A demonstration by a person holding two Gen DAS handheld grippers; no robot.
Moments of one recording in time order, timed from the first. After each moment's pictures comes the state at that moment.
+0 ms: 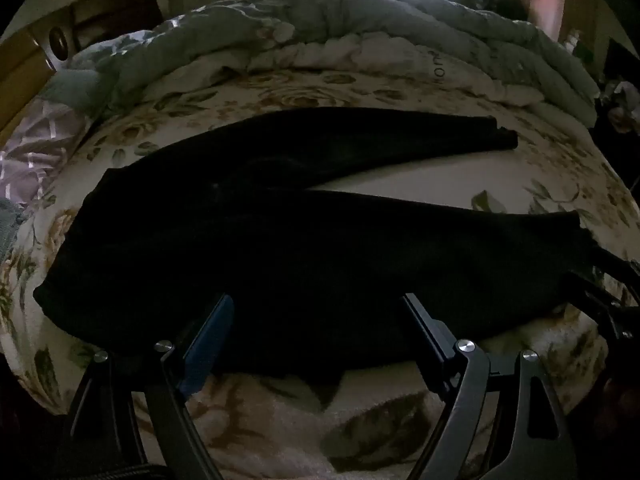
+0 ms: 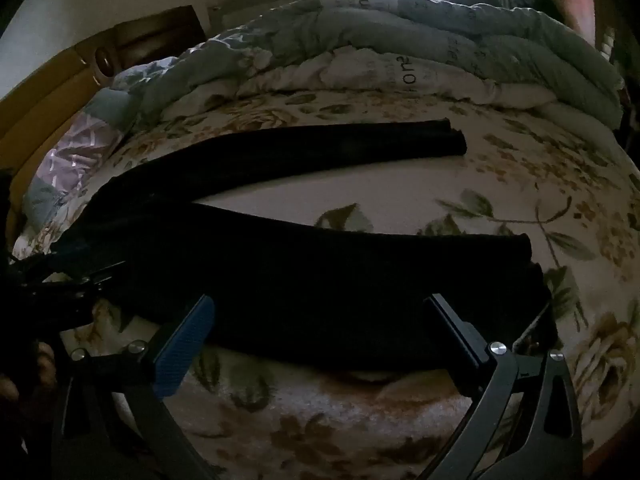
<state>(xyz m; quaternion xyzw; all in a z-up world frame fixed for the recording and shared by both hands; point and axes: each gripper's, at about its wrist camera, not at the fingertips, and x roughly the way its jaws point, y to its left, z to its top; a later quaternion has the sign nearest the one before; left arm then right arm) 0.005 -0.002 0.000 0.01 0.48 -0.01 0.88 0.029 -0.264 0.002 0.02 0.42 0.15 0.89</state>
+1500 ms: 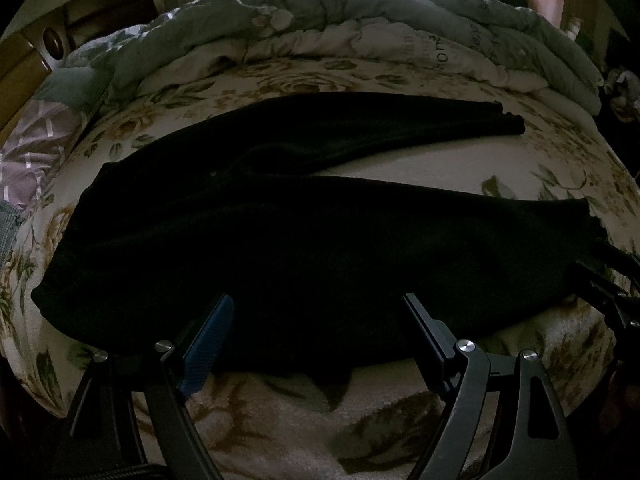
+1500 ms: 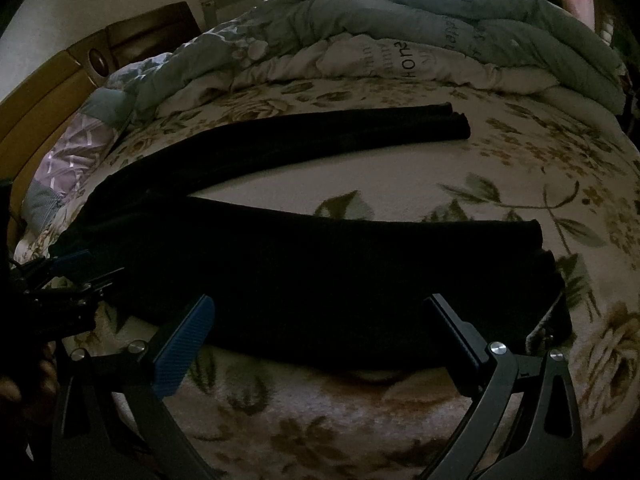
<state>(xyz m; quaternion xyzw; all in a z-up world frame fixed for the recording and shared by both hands) 0.005 0.003 -0.011 0.02 0.48 0.00 0.88 0.031 -0.263 -0.012 0.03 0.44 0.15 0.89</state>
